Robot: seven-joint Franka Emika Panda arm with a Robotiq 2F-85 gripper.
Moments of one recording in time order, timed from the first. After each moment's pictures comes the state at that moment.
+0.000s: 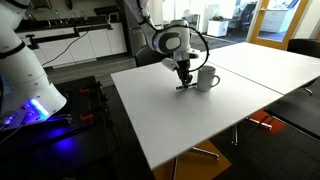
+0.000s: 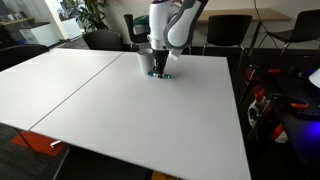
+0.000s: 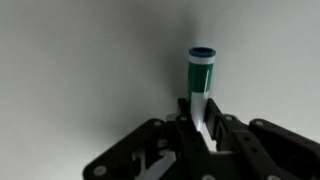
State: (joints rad) arm -0.01 0.82 -0.11 -1.84 -0.08 2.79 0.10
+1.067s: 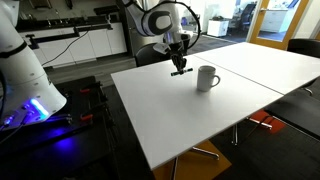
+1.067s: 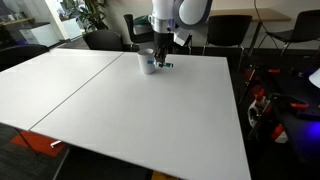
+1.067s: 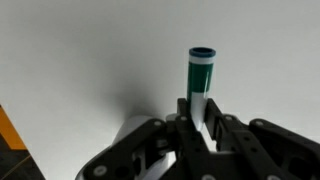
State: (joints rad) arm 0.10 0.58 -0.18 -2.05 -0.13 2.79 0.17
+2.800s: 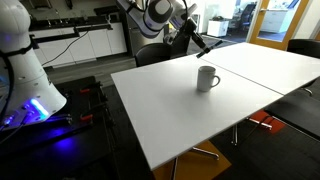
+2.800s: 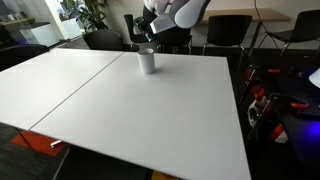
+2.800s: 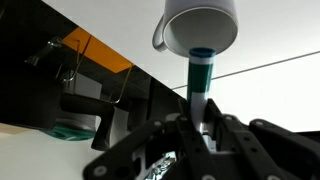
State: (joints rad) arm 0.74 0.79 -0.93 -2.03 0.01 3.13 0.79
